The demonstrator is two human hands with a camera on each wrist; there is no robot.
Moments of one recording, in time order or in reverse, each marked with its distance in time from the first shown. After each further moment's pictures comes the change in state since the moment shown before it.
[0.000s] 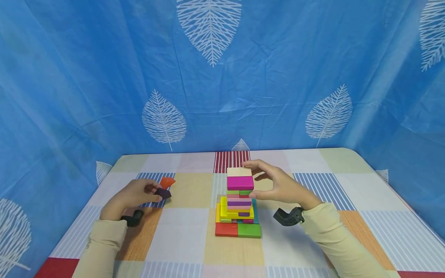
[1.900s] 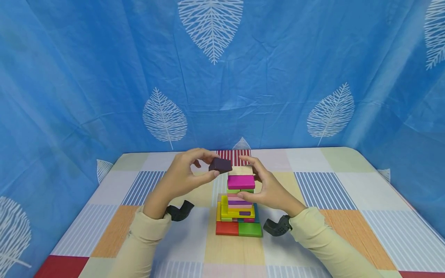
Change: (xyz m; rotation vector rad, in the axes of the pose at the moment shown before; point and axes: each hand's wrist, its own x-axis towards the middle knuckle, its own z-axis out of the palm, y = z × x) left_hand 0.016 0.155 0.027 -0.160 0.318 0.615; right_hand 0.008 0.005 0.039 0.131 0.137 0.025
